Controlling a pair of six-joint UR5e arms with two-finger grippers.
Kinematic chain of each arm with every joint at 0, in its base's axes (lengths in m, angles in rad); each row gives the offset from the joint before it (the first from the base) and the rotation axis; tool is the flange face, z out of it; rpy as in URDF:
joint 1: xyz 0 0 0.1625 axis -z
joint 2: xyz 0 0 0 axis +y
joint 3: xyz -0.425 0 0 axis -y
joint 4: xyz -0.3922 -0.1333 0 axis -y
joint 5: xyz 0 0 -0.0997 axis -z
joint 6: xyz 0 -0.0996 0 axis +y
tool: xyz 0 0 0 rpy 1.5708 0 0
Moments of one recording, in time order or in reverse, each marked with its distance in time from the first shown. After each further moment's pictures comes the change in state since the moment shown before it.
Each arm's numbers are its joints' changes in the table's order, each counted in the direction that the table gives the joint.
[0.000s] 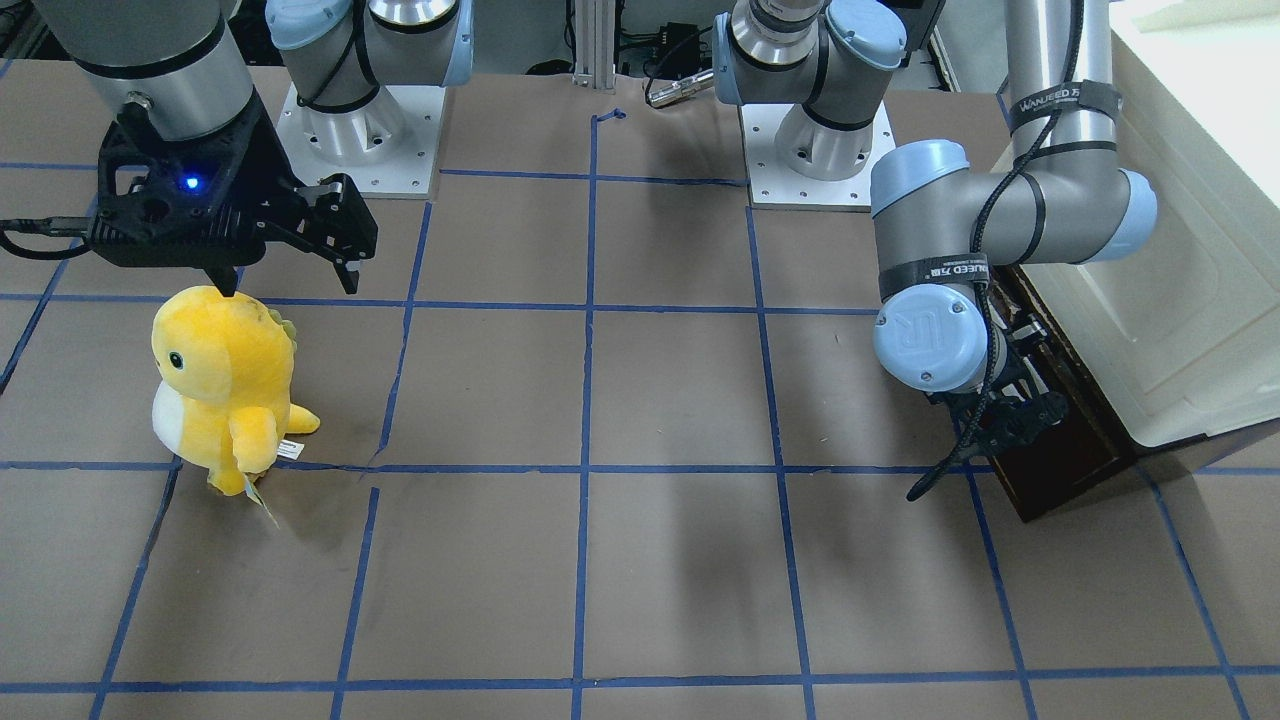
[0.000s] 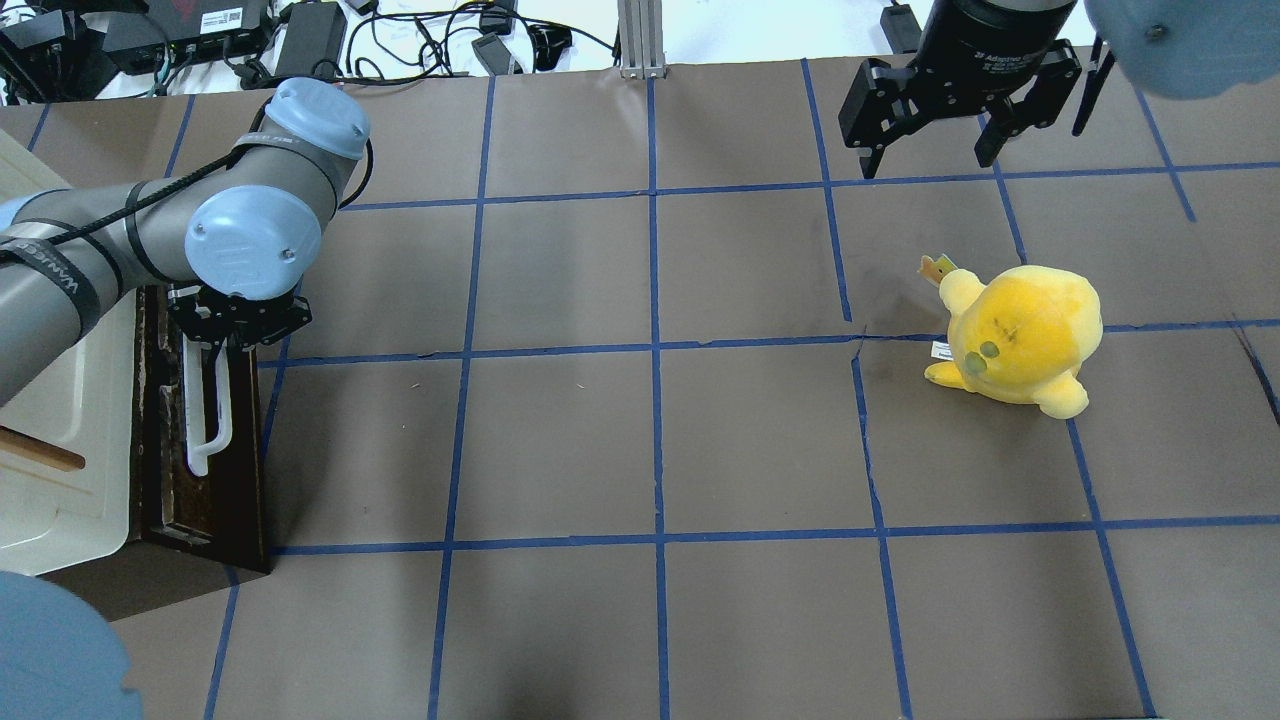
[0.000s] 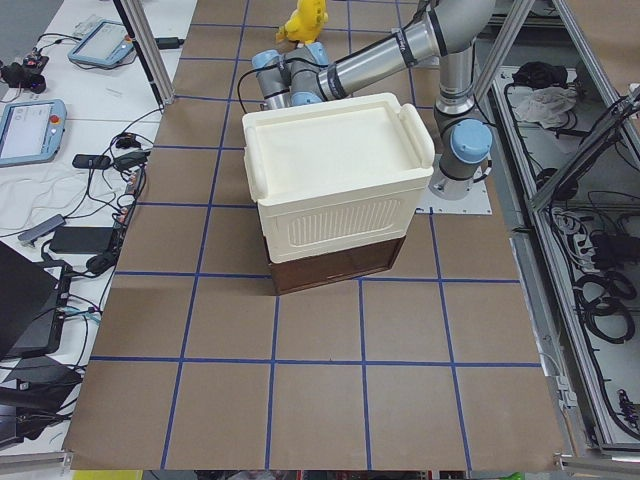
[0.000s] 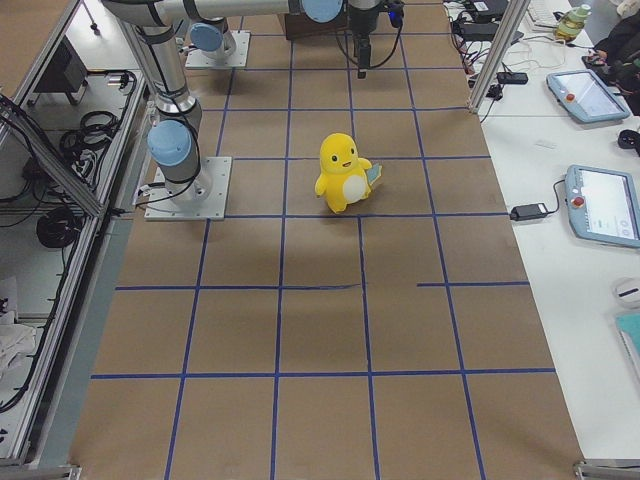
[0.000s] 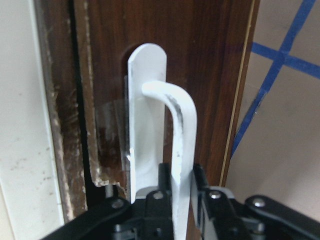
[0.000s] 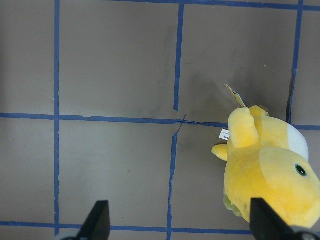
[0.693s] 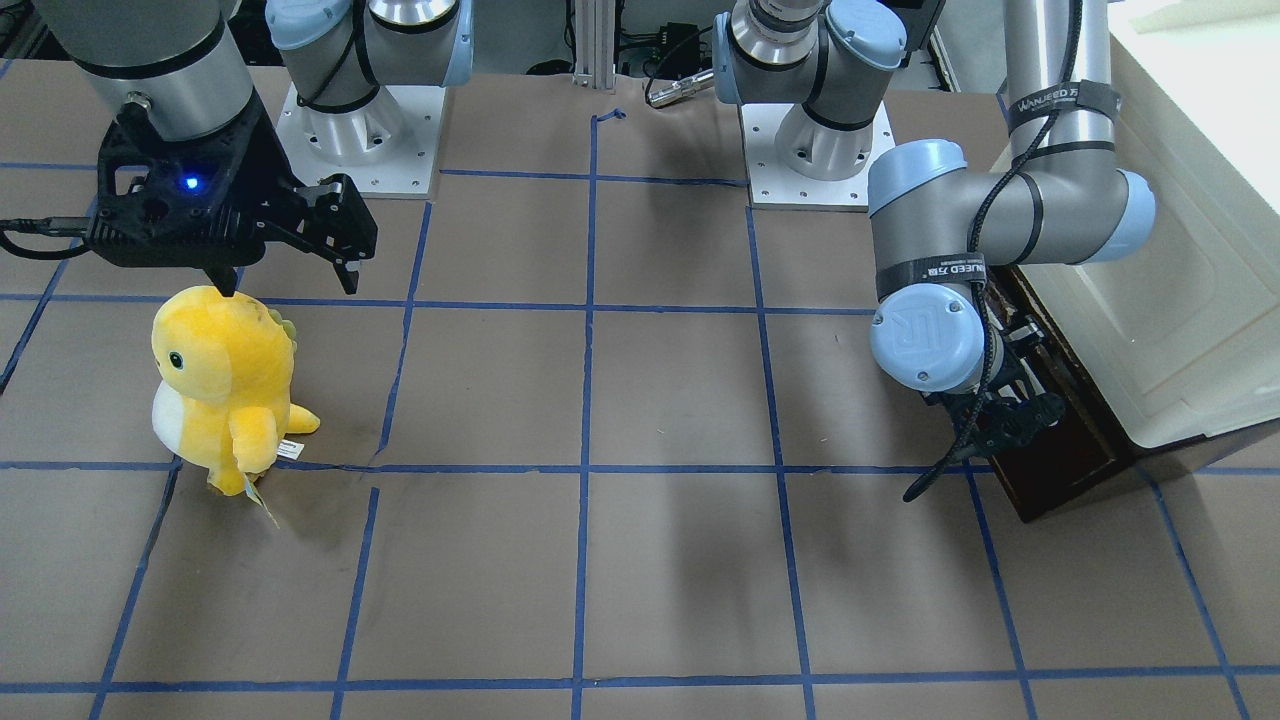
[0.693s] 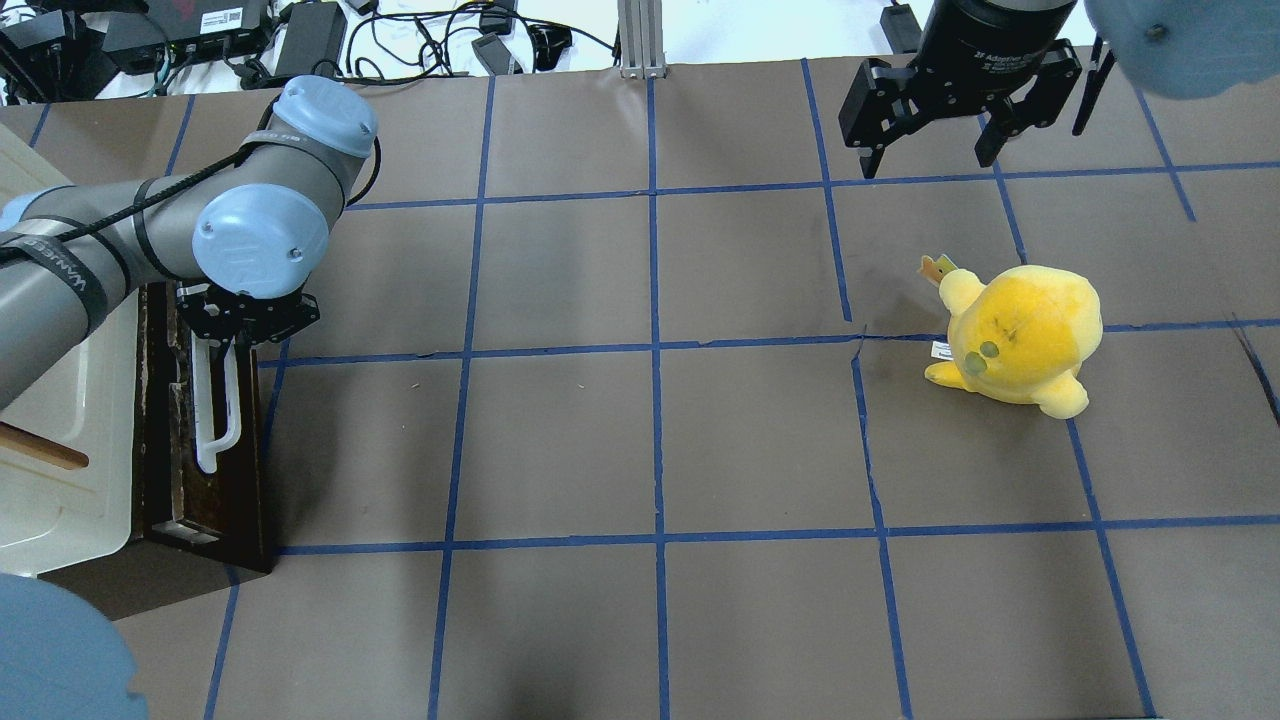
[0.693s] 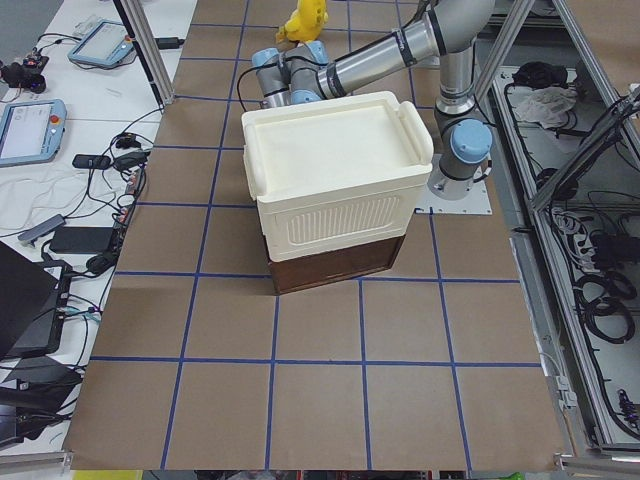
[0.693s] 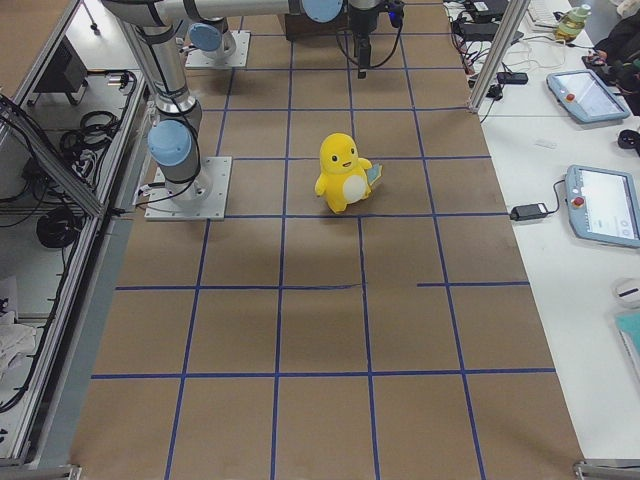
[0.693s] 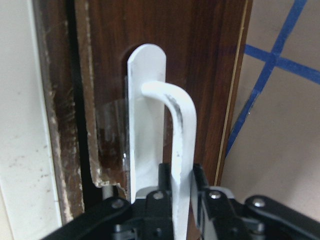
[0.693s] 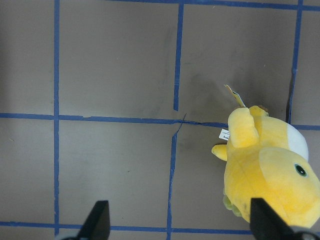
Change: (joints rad) left arm 0.015 0.004 0.005 0.000 -0.010 0.004; right arm 0.000 0.000 0.000 0.000 -0.001 0.000
